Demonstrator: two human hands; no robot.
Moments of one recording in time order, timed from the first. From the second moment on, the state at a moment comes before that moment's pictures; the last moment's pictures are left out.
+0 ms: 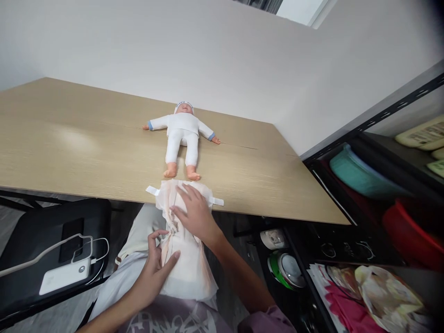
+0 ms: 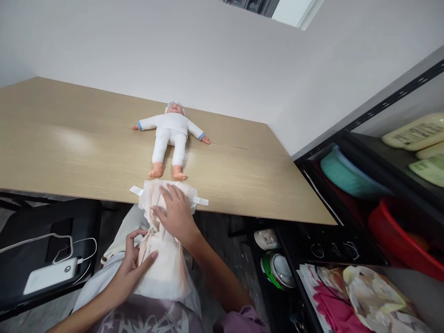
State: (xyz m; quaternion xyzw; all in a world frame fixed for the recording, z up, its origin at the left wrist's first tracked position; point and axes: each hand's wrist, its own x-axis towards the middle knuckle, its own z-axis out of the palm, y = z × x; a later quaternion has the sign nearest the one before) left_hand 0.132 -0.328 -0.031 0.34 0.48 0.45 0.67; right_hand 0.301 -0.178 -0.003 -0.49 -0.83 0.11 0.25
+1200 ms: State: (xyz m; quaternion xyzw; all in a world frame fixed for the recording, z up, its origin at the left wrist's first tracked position) left_hand 0.091 0.044 0.033 0.98 0.18 0.06 -0.07; right_hand 0.277 -0.148 -0.028 -0.49 -0.84 0.12 0.21
